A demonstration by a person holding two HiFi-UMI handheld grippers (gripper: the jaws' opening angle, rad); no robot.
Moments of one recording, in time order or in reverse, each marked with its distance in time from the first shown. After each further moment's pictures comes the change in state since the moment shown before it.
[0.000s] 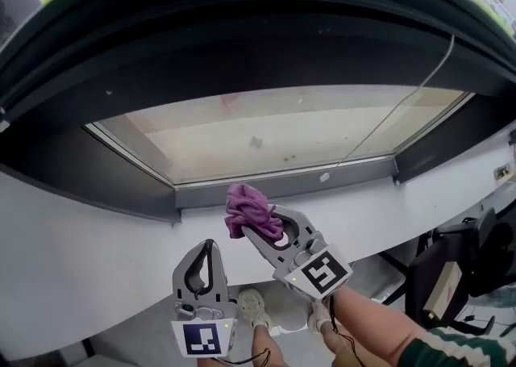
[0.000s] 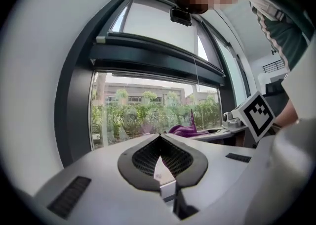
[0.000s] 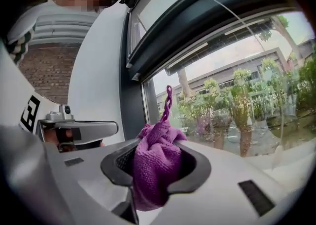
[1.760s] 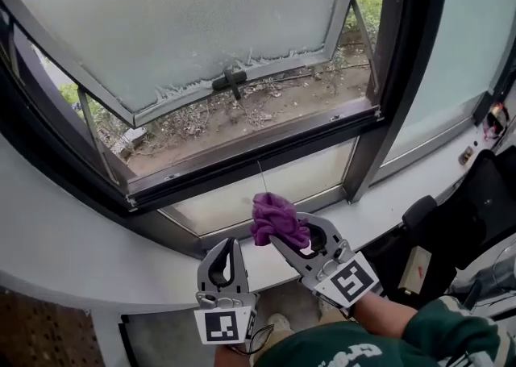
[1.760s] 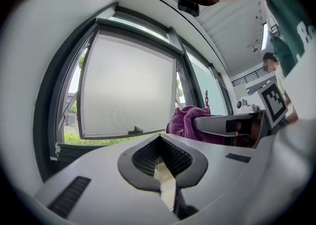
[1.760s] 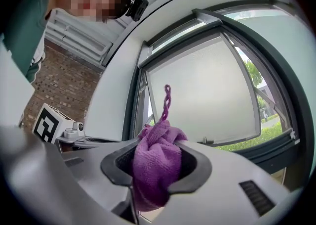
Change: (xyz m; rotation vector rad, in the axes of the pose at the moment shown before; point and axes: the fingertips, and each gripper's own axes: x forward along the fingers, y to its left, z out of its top) left arm -0.091 -0.146 0.368 0.079 -0.178 -0.194; right arm -0.244 0.068 0.389 -0.180 -0.291 -0.193
